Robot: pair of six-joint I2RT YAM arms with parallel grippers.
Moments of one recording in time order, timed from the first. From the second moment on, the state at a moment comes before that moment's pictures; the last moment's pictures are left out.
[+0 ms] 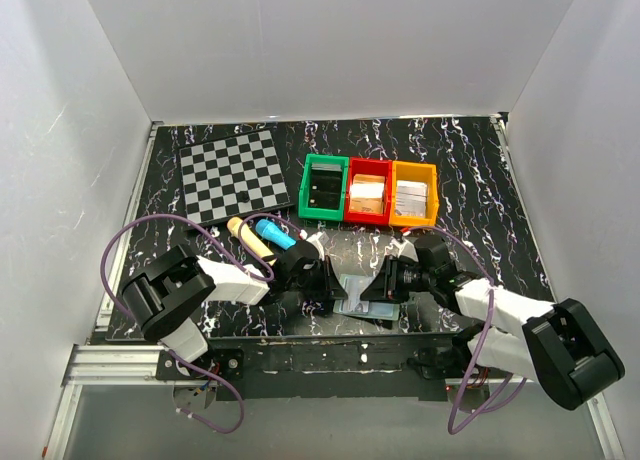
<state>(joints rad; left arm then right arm) -0.94 1.60 0.56 0.36 0.22 -0.99 0.53 1.13 0.27 0.12 -0.67 0.83</state>
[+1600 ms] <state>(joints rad) -0.93 1.63 0.55 0.40 0.25 -1.02 0.46 0.99 0.27 -0.04 -0.65 0.78</state>
